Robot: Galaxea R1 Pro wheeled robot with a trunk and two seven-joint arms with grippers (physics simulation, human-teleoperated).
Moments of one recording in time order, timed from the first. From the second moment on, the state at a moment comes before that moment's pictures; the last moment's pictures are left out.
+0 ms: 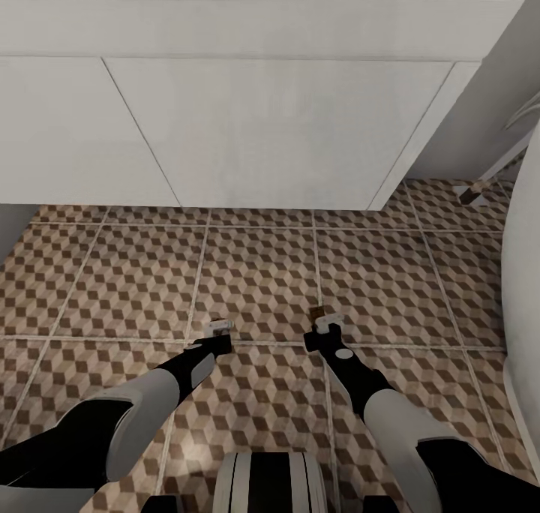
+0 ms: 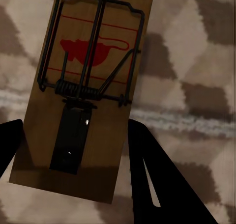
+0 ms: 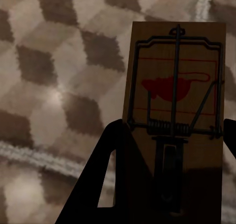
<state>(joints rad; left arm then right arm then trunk) -1.03 -0.13 -0.01 -0.03 0.15 -0.01 0.10 -0.88 0.13 0.03 -0.31 0.23 -0.09 0.00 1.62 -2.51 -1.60</state>
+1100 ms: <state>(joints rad) -1.03 -0.14 -0.01 -0.03 0.15 -0.01 0.10 -0.88 0.13 0.03 -0.31 0.23 -0.09 0.00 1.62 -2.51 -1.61</state>
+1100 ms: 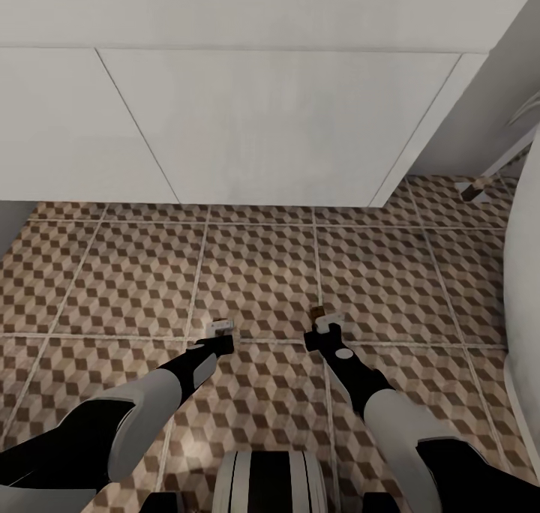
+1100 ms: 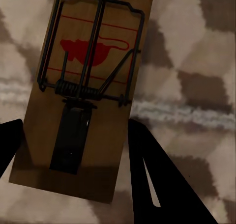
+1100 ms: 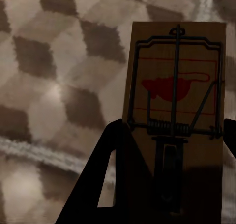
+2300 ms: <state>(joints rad) -1.03 -0.14 -0.02 -0.03 0.12 -0.07 0.10 -0.88 0.13 0.03 -0.31 0.23 -0.18 0.00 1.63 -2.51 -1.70</state>
